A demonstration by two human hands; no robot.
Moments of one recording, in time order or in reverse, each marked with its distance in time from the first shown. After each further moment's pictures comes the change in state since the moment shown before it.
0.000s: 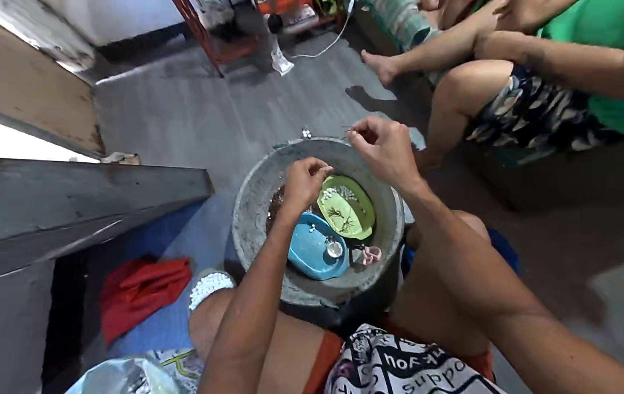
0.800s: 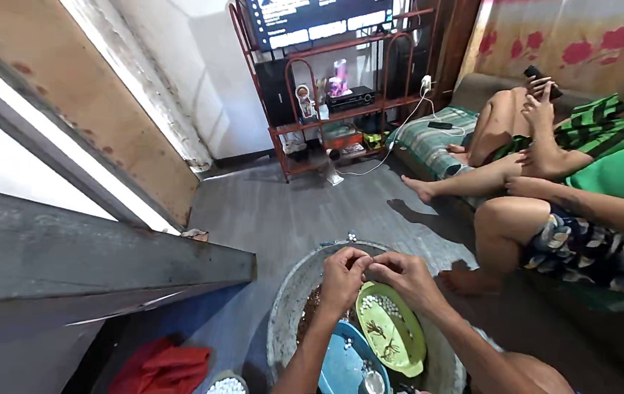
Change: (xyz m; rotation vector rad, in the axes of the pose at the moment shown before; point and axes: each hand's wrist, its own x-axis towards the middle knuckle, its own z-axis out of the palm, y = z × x) left_hand -0.002 0.038 -0.036 -0.384 0.251 0.162; right_hand -0.016 -0.014 0.029 0.382 -0.240 -0.081
